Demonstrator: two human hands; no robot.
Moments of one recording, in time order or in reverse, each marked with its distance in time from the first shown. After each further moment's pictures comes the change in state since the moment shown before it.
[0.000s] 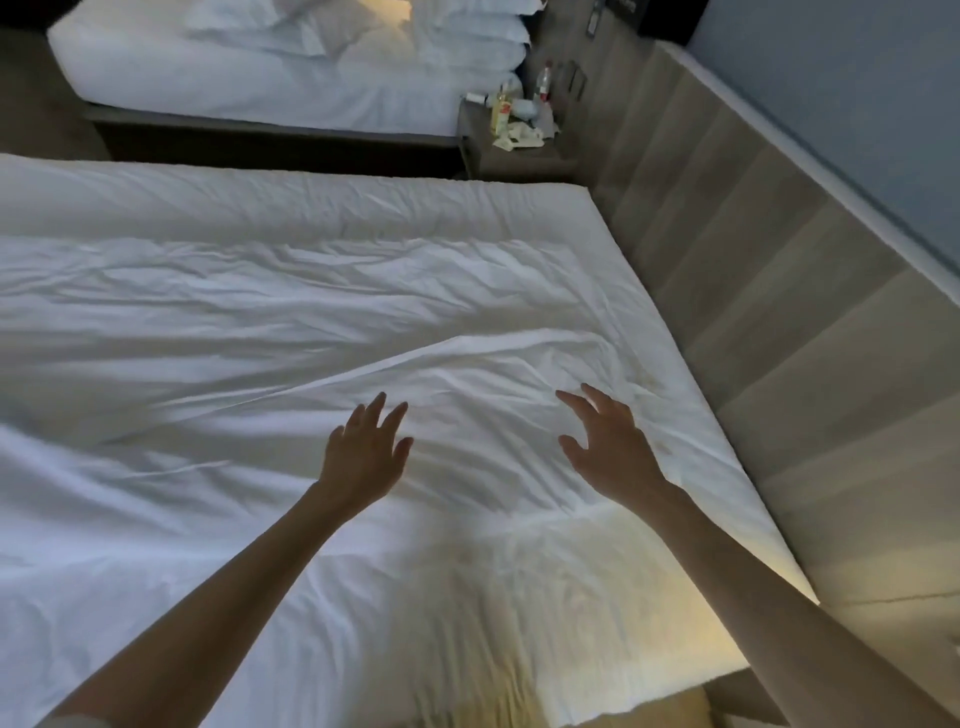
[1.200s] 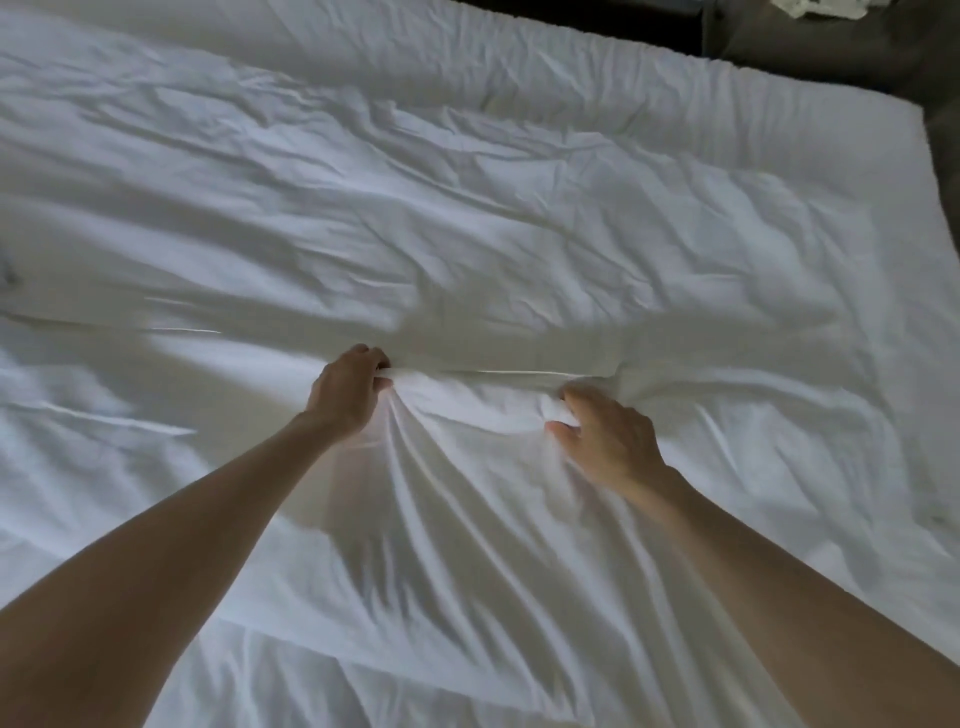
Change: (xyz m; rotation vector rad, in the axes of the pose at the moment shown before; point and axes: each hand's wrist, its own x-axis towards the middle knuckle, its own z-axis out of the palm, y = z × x) left_hand 0.207 -0.174 0.165 -0.161 0.133 -0.463; right_hand 0.327 0.002 0.239 -0.158 -0.242 -0.380
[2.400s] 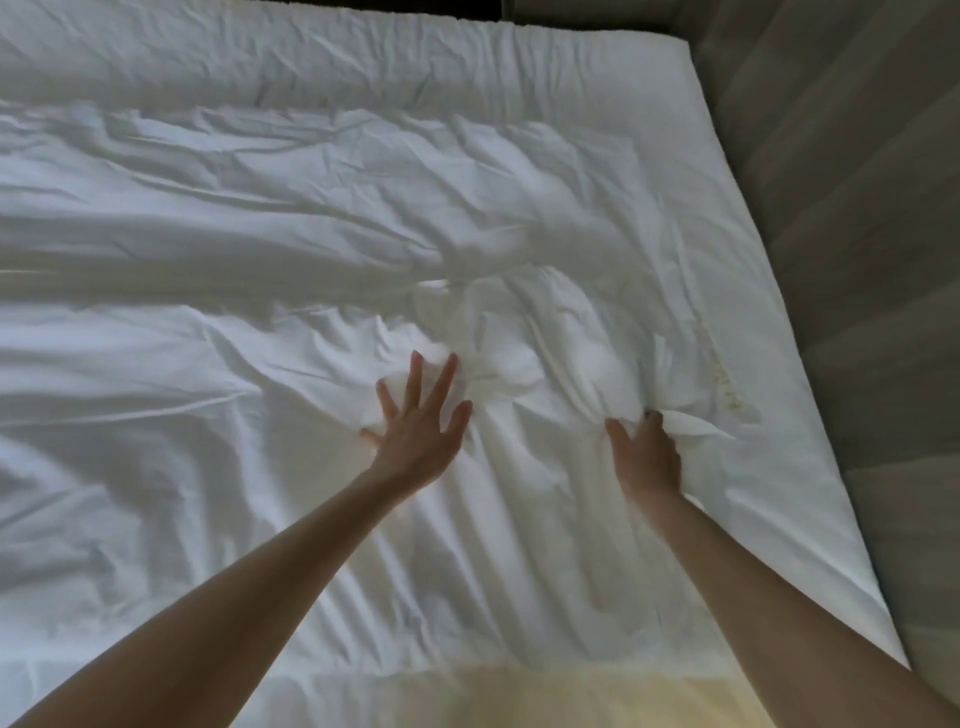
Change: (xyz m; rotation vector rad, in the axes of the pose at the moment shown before) left_hand -0.058 0.262 0.115 -0.185 -0.370 0.132; right_hand -0.108 0.221 0.010 0.530 0.294 0.800
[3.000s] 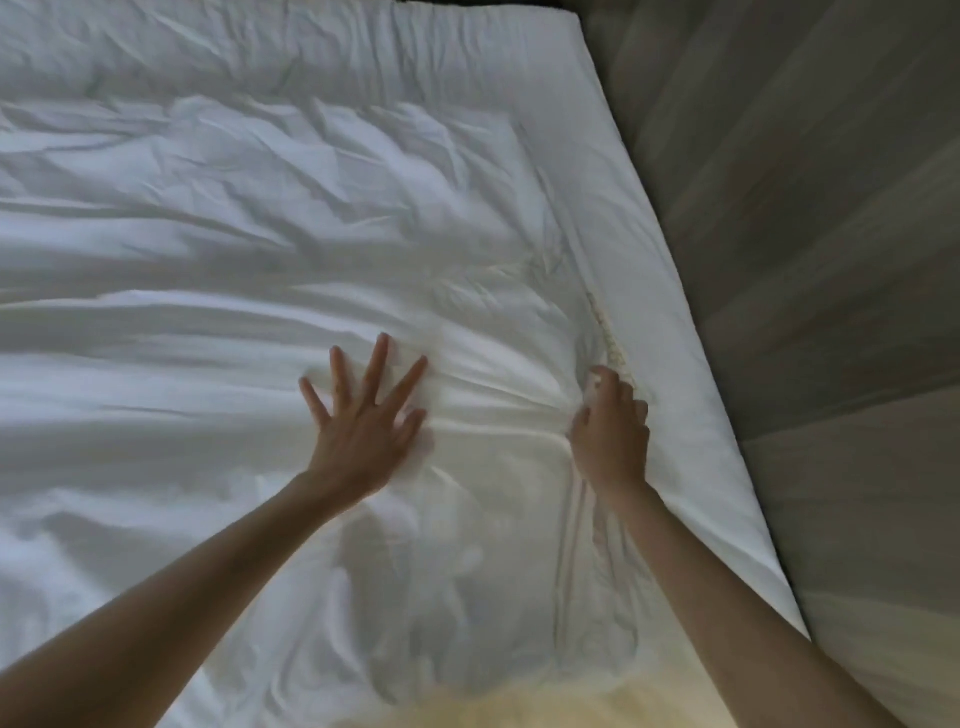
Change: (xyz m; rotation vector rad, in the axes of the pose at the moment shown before) left_hand 0.034 0.061 0.060 0.463 0.096 0.215; right_hand 0.047 0.059 -0.059 -0.090 0.132 -0.200
